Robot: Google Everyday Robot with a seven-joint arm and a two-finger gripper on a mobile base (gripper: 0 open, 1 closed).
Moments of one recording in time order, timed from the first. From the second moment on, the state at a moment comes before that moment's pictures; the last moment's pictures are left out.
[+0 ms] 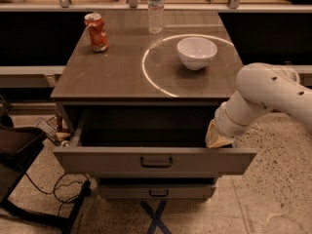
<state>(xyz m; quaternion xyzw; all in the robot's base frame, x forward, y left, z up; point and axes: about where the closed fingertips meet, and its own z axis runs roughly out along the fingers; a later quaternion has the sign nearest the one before) 0.511 -0.186 0.687 -0.75 0.65 0.05 0.13</state>
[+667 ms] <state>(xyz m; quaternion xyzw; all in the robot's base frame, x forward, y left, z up) 0.484 -0.188 0.683 -0.76 0.64 0.08 0.09</state>
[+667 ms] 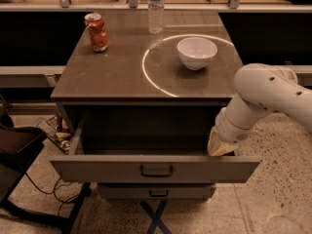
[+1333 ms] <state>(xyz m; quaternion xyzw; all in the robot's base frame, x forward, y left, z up) 0.392 -0.204 0.688 -0.72 0.67 0.16 0.05</state>
